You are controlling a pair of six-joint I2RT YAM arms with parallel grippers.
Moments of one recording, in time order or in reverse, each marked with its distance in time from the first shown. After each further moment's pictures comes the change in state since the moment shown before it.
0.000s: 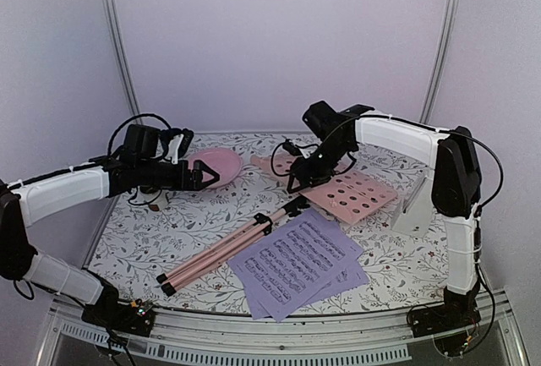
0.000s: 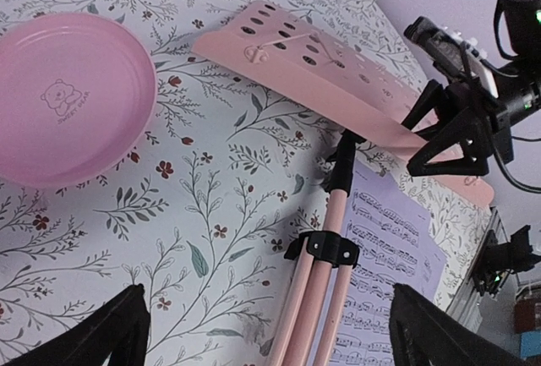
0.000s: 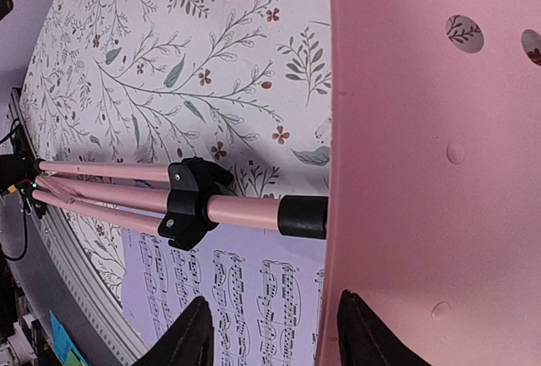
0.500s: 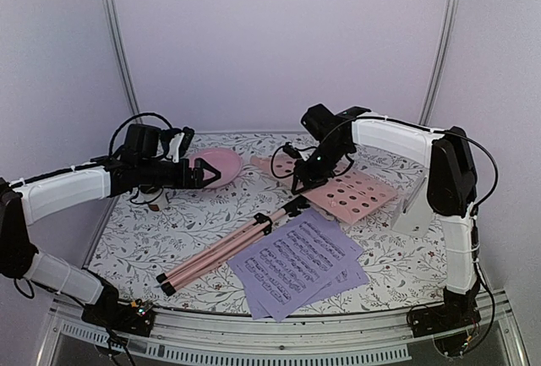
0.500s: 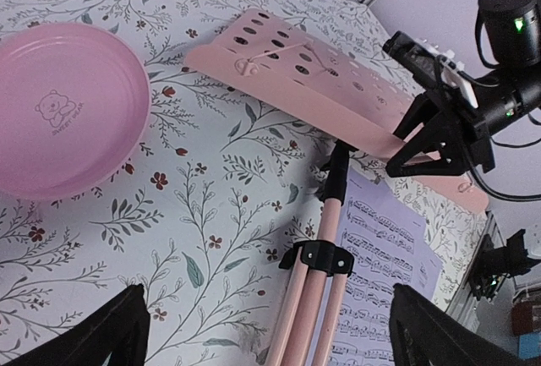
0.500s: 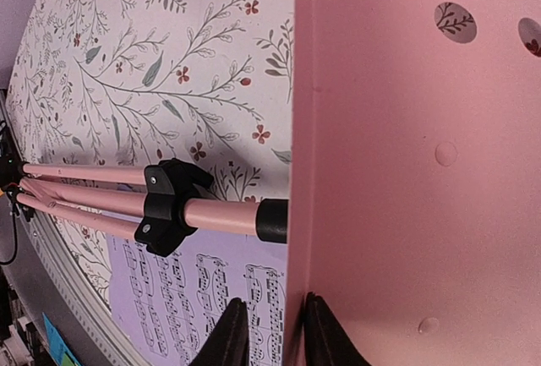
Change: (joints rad) left arm 0.000 0.012 -0.001 0.040 0.010 -0.010; right arm 0.002 0.040 0.023 -0.019 0.020 -0.008
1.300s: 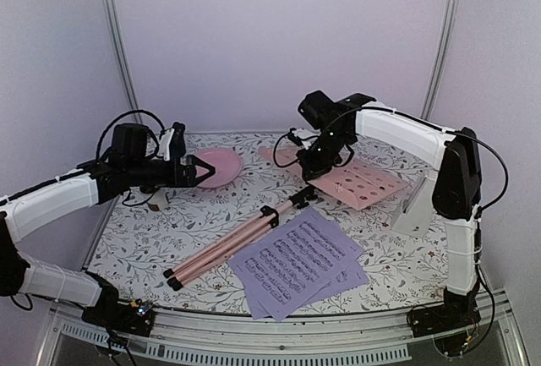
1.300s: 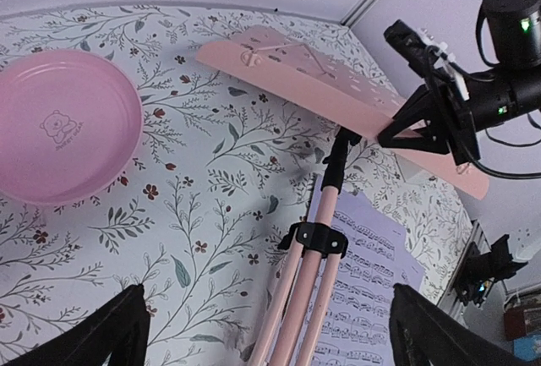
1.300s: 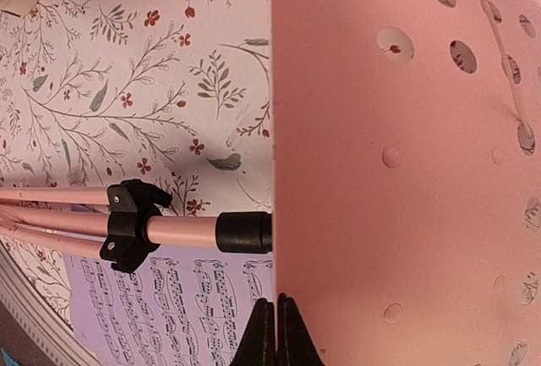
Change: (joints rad) left arm -0.001 -0.123 -0.039 0.004 0.001 -0.027; right arm 0.030 -0.042 0.089 -0.088 0.271 0.019
